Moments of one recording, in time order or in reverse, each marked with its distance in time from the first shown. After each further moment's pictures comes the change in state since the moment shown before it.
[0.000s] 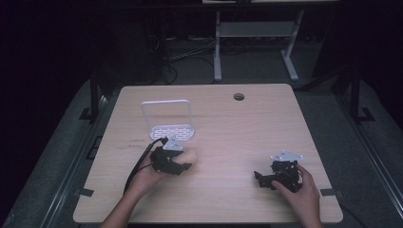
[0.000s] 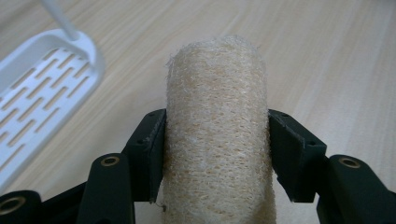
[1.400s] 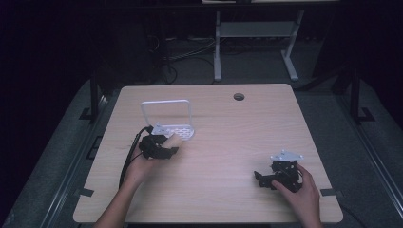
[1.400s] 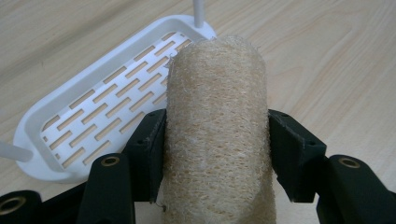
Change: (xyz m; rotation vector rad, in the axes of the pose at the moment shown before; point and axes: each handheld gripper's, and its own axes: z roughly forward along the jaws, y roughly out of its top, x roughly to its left) left arm 0.047 -0.006 -0.007 -0.012 0.179 -0.173; right arm 0.000 0.000 0.000 0.000 0.000 0.000
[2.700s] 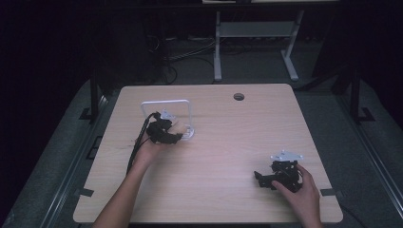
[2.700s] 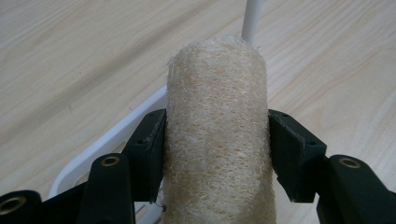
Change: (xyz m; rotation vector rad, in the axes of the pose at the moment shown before) left arm 0.022 0.039 0.030 0.021 0.041 0.007; right arm 0.000 0.000 0.000 0.000 0.000 0.000
